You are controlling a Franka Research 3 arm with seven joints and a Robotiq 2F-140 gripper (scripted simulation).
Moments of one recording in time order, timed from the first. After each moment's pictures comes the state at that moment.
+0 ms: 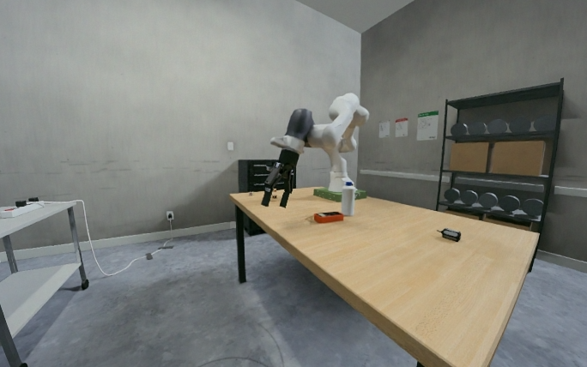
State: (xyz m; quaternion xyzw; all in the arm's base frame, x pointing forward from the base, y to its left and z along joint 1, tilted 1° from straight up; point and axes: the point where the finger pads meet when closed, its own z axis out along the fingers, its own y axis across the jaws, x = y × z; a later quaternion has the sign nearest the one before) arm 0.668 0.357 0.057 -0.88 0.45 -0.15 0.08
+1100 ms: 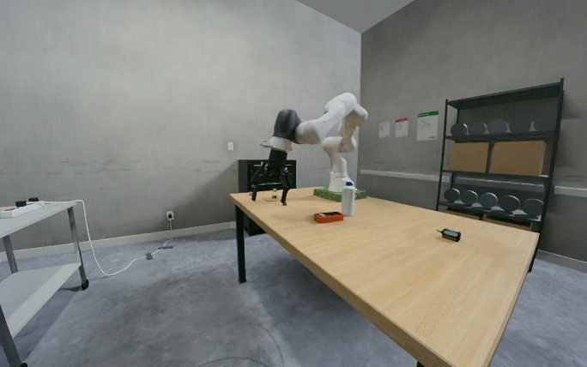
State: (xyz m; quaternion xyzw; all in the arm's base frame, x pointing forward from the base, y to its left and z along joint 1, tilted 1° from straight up) arm 0.656 0.268 0.056 -0.73 0.67 -0.09 0.06
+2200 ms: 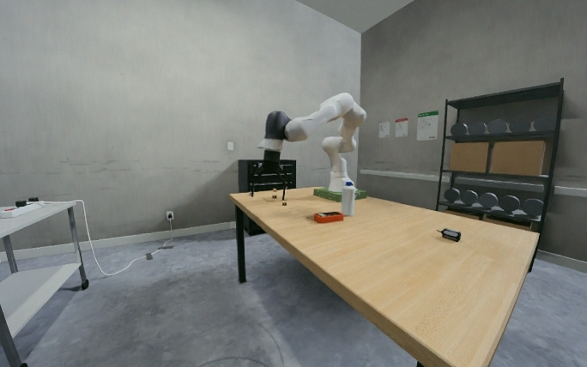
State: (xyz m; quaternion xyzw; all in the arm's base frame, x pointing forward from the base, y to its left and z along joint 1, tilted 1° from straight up) arm 0.629 0.192 0.056 -0.54 0.84 -0.05 0.03
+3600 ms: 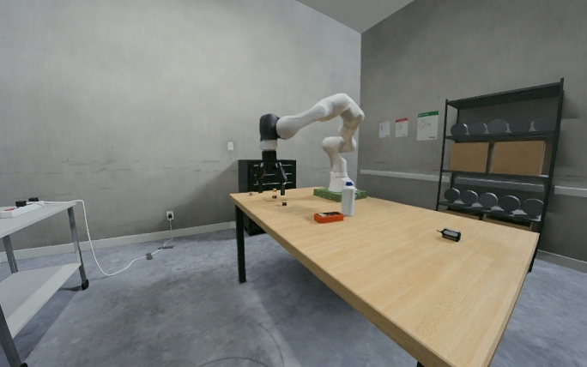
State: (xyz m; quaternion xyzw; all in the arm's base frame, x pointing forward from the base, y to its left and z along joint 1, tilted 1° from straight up) arm 0.580 0.116 0.058 -0.24 0.97 0.01 -0.02
